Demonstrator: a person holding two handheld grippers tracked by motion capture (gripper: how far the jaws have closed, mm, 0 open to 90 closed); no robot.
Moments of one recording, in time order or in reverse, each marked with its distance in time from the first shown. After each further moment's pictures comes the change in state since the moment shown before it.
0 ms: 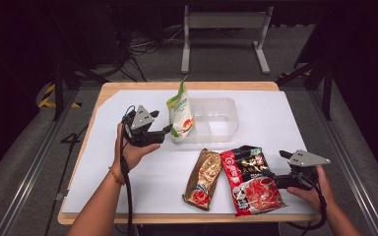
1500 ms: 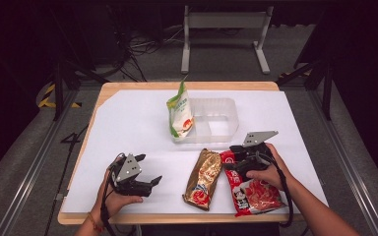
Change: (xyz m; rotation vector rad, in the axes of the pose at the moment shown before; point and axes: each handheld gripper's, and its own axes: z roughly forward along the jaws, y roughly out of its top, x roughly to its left) left arm -0.049 -0.092 -0.046 0.113 -0.093 0.023; right arm 0.041 0.085 0.081 0.058 0.415 -0.017
